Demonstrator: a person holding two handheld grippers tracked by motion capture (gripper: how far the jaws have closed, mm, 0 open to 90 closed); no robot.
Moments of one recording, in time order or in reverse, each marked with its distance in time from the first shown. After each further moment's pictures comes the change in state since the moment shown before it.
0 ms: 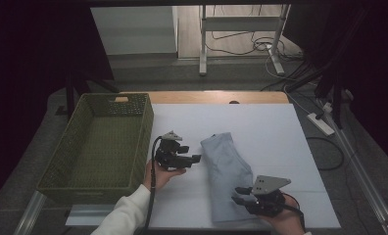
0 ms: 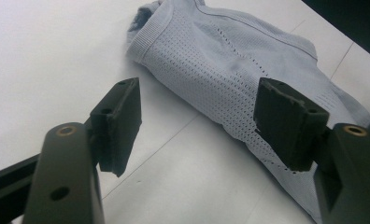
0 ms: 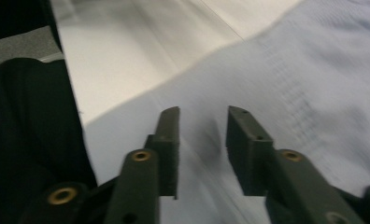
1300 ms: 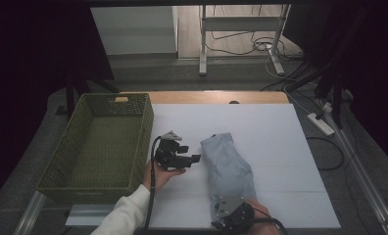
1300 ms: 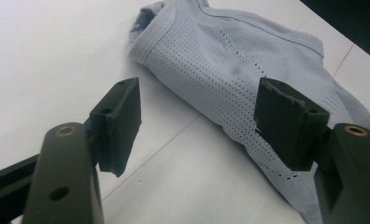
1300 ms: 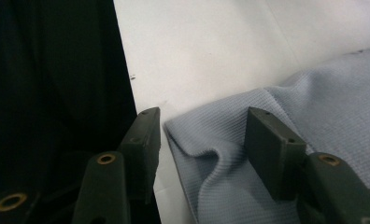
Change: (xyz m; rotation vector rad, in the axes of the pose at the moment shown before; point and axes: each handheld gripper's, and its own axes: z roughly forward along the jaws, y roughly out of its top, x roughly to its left) left arm 0.001 -0.001 -0.001 -0.012 0.001 -0.008; right arm 0.051 0.003 0.062 0.250 0.073 -0.194
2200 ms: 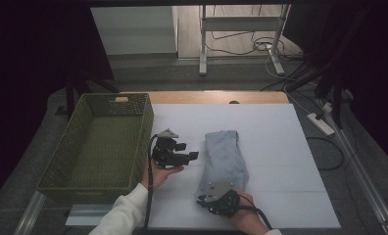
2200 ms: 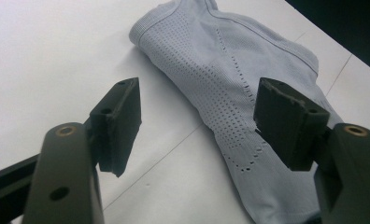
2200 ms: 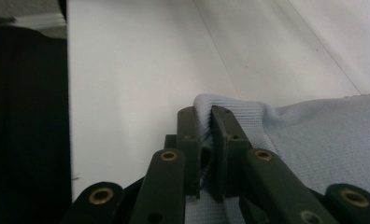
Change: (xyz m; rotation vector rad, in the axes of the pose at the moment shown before) left arm 0.004 0.003 -0.008 -0.027 0.007 -0.011; right arm -0.025 0.028 0.027 -0.159 0.011 0.006
